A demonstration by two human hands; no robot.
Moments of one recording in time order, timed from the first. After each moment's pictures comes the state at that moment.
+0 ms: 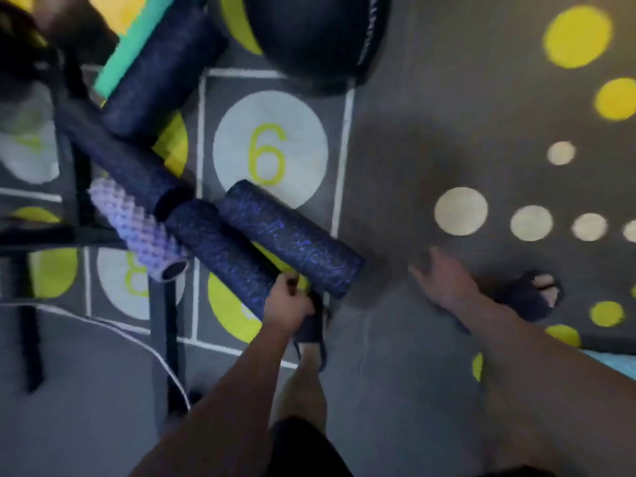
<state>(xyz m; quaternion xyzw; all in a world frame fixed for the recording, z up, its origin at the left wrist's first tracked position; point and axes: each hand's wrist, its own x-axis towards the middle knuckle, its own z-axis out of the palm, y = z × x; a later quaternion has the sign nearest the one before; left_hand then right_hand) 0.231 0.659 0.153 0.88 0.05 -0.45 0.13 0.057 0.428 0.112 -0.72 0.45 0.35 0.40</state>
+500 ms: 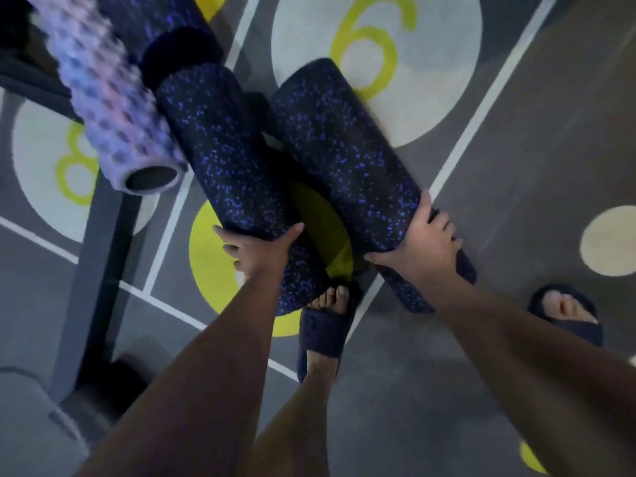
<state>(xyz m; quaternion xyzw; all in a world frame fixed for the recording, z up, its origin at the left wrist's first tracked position) 0.331 0.843 -0.112 0.86 0.36 -0.30 0.21 0.229 0.633 -0.119 -0.82 0.40 0.35 0.22</state>
